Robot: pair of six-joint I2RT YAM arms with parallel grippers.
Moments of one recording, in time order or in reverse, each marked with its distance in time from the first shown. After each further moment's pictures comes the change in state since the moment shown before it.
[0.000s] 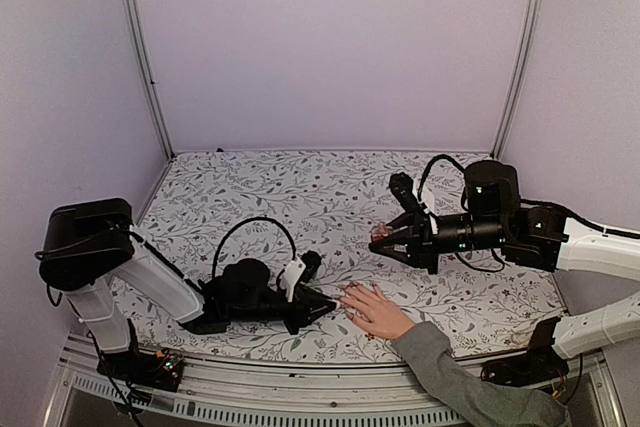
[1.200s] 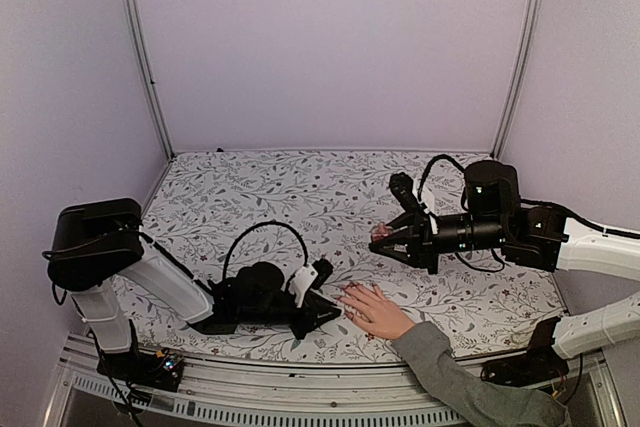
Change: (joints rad) left arm -0.032 0.042 0.062 -0.100 -0.018 0.044; right arm 0.000 0.000 0.000 0.000 0.000 0.000
